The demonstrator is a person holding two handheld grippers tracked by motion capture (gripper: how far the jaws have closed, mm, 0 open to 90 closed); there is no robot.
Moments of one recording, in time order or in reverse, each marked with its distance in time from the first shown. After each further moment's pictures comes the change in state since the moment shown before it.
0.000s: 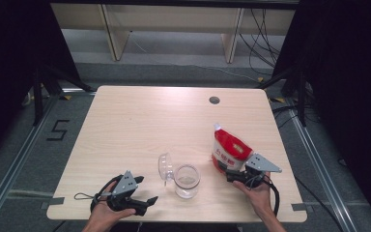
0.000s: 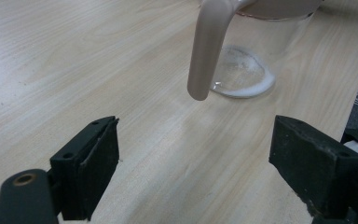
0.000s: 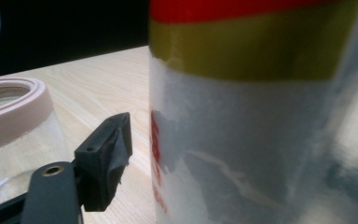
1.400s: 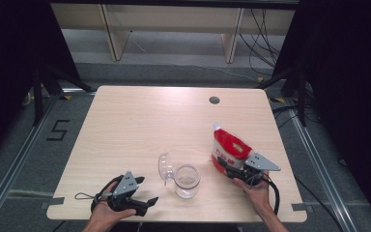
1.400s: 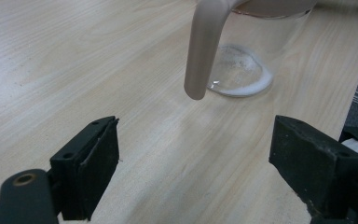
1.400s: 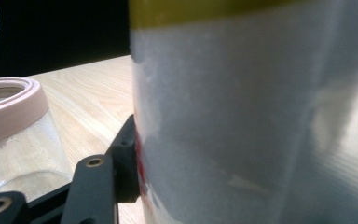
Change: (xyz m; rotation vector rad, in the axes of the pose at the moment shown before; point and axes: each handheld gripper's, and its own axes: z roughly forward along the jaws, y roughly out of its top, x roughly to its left) left arm -0.001 0.001 0.000 0.020 0.001 0.011; right arm -0.004 -0.007 0.005 -0.009 0.012 0.048
